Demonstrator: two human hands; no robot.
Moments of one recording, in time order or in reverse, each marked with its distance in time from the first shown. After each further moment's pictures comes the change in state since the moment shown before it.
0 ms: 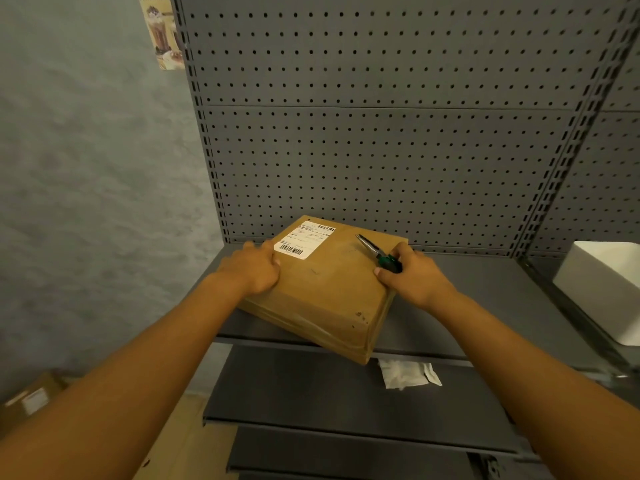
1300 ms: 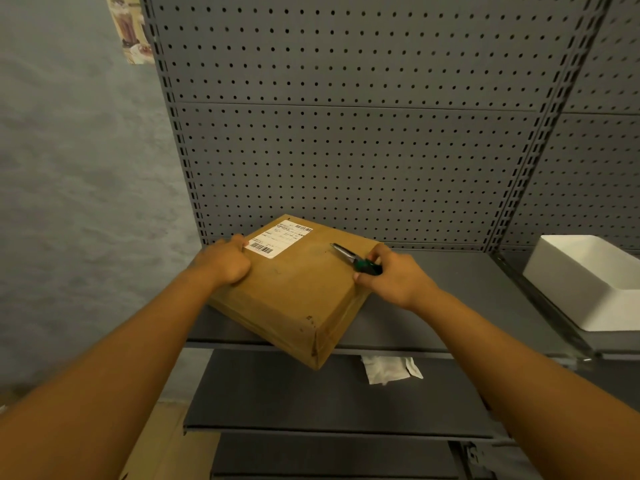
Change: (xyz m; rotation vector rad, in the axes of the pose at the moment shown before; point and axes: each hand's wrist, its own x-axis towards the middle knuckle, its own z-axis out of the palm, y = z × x) left_hand 0.036 -0.024 0.009 -0.162 0.043 -0.069; right_hand -0.011 -0.007 -0.005 -0.005 -0.033 0.003
